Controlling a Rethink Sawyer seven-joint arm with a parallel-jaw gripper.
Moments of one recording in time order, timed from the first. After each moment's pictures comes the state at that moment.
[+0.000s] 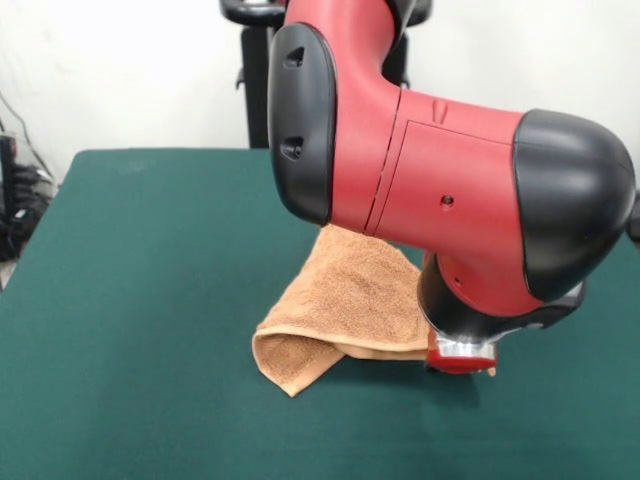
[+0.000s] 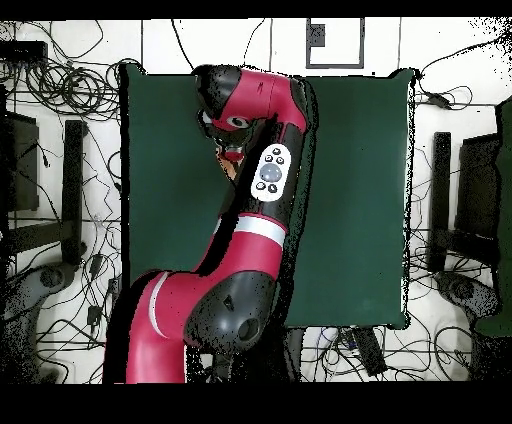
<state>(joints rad) 0.05 0.22 -0.67 0.43 0.56 1.48 3.15</state>
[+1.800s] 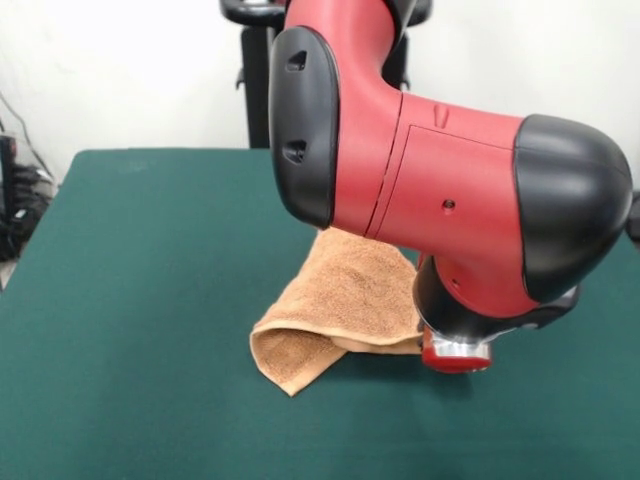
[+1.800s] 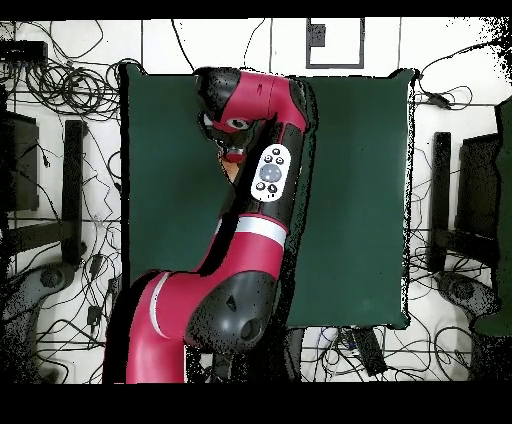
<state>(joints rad) 0.05 0.21 -0.64 0.43 0.52 1.48 3.15</state>
